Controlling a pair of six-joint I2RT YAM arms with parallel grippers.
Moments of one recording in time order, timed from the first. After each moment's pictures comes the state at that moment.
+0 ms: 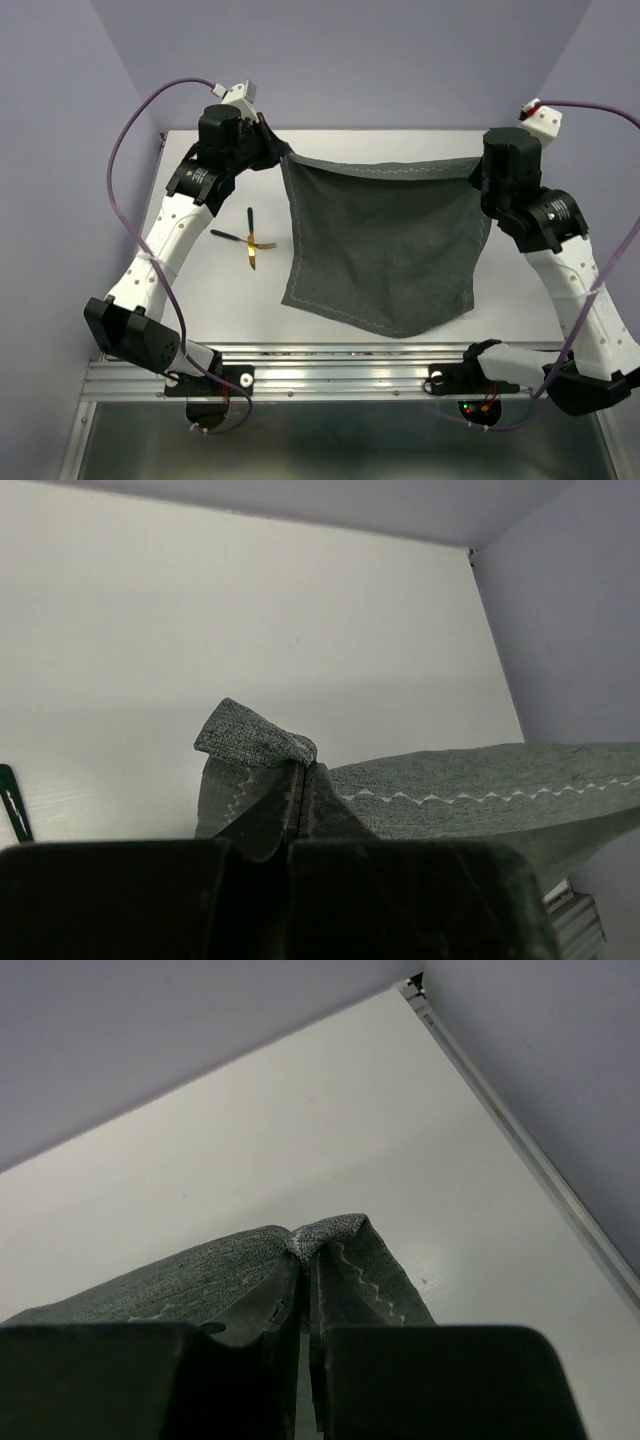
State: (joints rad) left arm -0.37 1.40 1.54 -0.47 0.13 -0.51; right arm 0.42 1.13 1.61 -0.87 0.76 0.50
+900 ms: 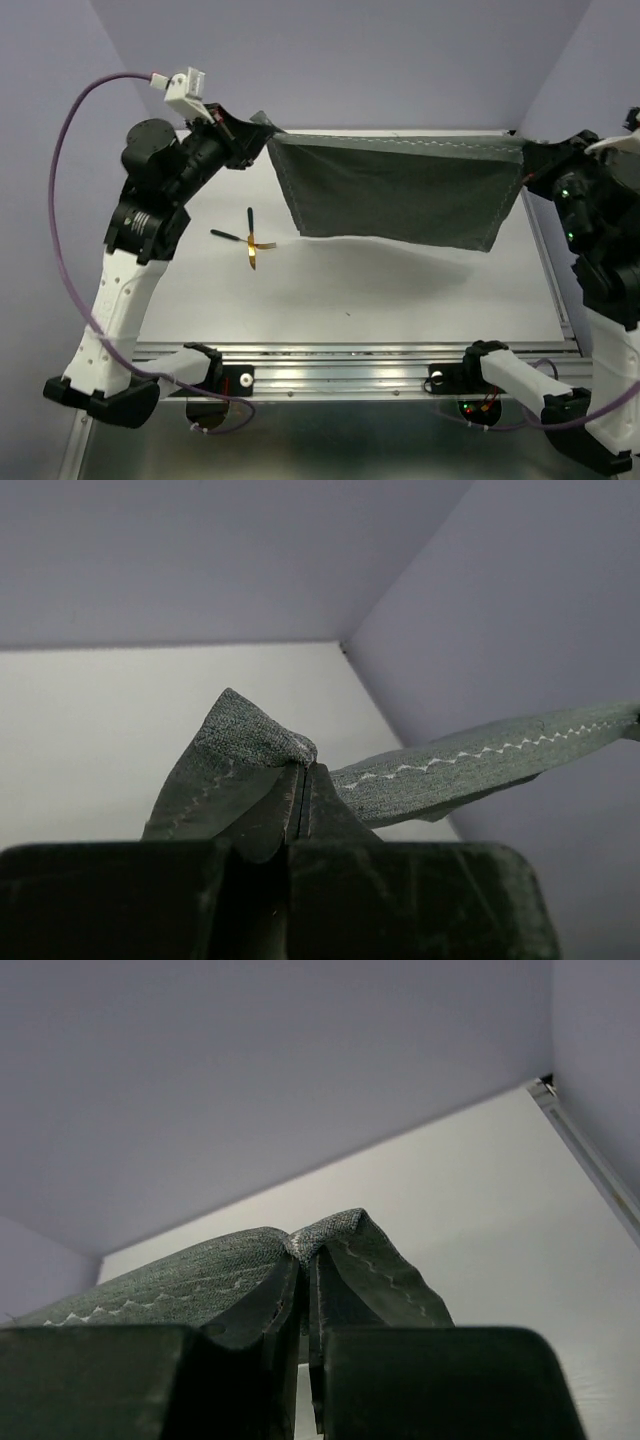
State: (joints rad) left arm -0.35 1.19 1.59 -0.44 0.22 -0.53; right arm 0.20 1.00 1.72 -0.83 0.37 0.45
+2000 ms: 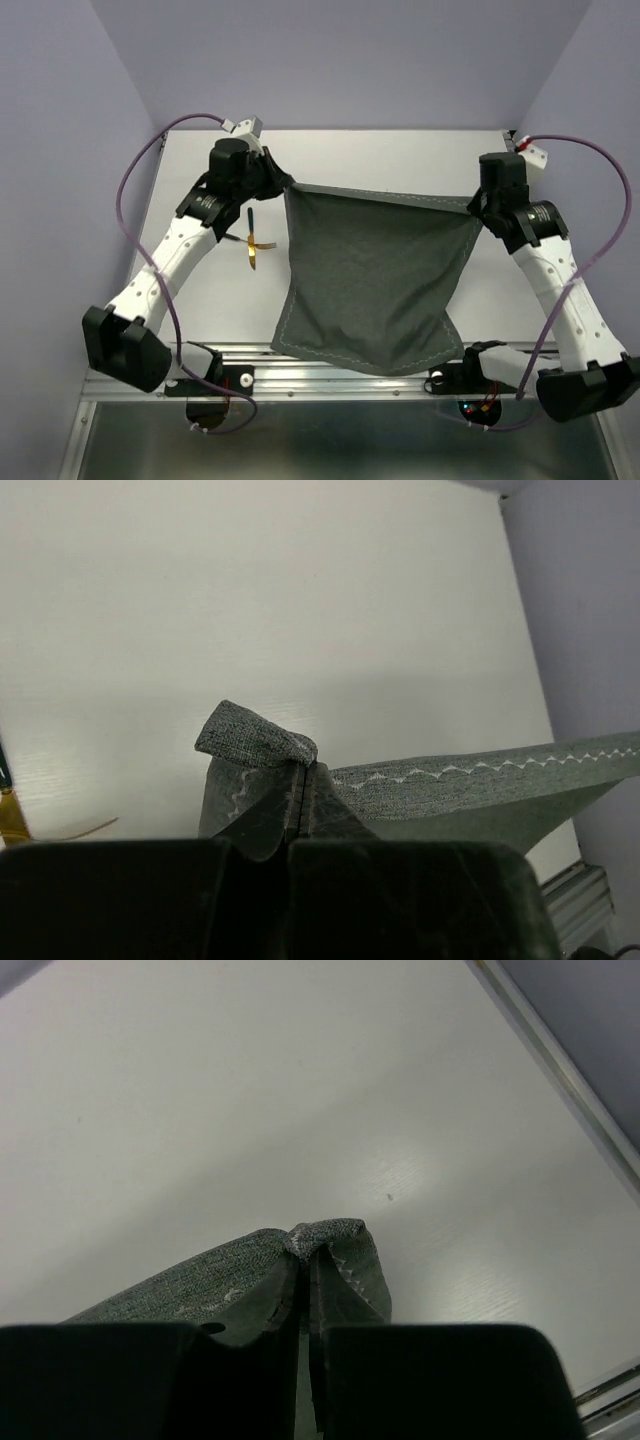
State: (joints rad) left arm -0.38 1.25 1.26 -0.37 0.12 -0.54; right arm 0.22 1.08 1.34 -0.89 0.53 0.59
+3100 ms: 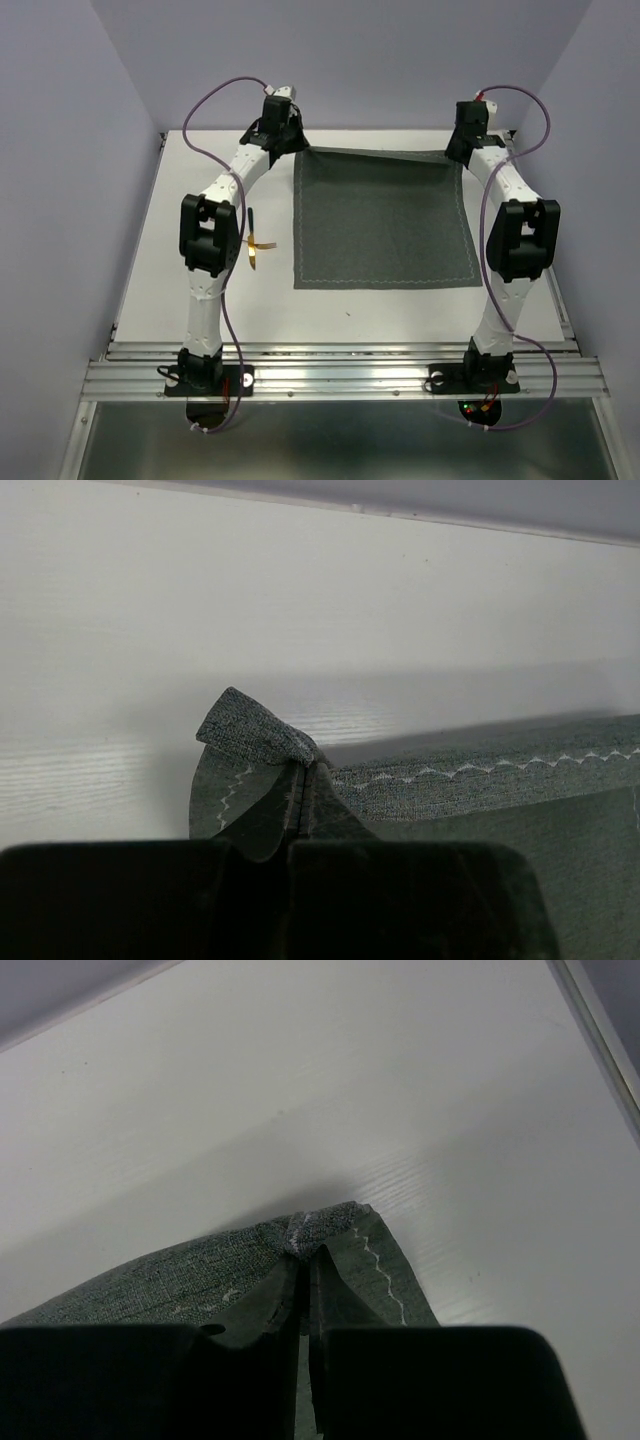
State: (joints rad) left arm -0.33 2.22 2.02 -0.34 0.06 -0.44; right arm 0.03 2.04 1.80 -0.43 0.40 0.33
